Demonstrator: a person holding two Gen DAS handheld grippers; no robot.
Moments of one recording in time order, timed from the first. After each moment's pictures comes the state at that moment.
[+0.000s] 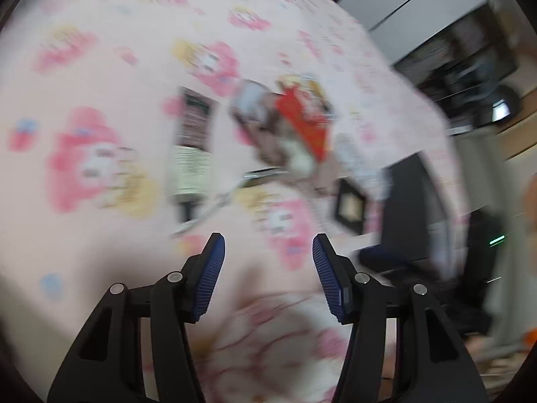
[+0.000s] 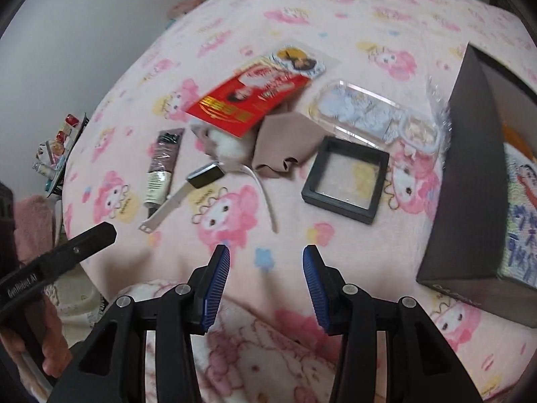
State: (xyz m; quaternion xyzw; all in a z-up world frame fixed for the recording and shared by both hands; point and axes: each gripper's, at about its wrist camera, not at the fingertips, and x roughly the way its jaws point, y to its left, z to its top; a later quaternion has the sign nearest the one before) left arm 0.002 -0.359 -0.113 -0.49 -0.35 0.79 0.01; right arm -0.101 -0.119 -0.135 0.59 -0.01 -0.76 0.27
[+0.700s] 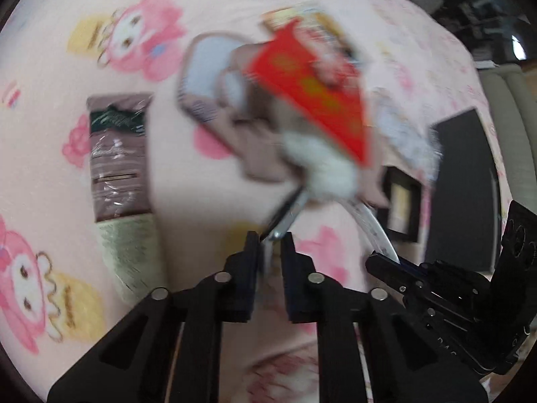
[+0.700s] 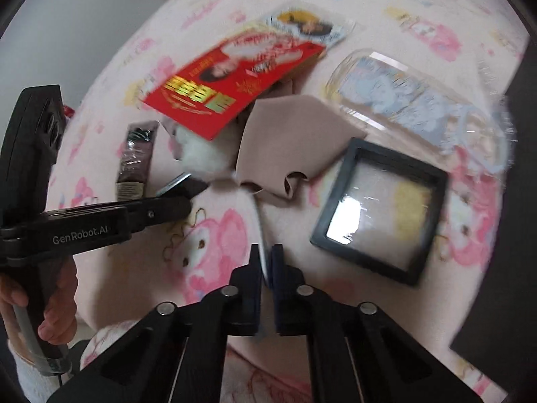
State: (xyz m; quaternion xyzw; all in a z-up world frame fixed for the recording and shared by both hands) left arm -0.092 -0.324 -0.160 -0.62 -0.22 0.76 0.02; right arm -0.134 -0.138 -0.170 0.60 -0.01 -0.75 0.28
